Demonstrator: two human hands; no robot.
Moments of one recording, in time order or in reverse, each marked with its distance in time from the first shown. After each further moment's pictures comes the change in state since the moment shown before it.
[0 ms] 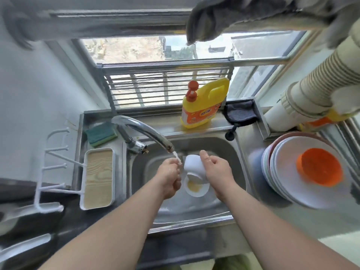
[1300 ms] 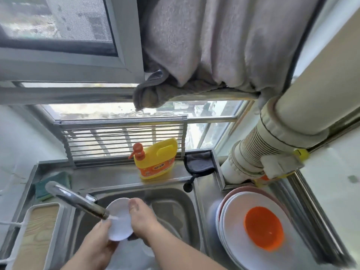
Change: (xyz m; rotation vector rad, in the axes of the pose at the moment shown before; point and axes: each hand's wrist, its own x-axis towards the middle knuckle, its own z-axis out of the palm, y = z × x) left_hand -0.022 0.001 0.000 -0.333 0.083 0.268; right_hand 0.039 -0.041 0.037 -0.212 -0.460 0.122
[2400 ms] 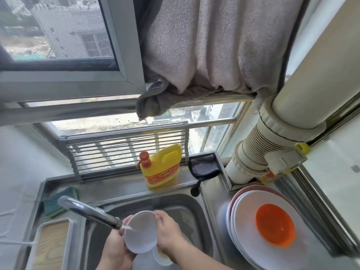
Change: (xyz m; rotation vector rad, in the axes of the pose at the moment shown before) left_hand 0.022 0.000 -0.001 -0.061 -0.118 -0.068; right_hand -0.014 0.036 -0.017 -0.018 0.195 -0.043
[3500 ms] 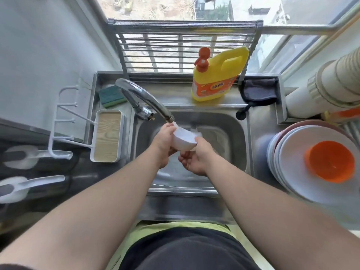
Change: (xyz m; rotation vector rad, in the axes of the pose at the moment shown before) left_hand -0.026 0.003 0.007 0.324 0.092 -0.003; right_hand -0.015 0.005 0.032 0.585 -0.199 0.575
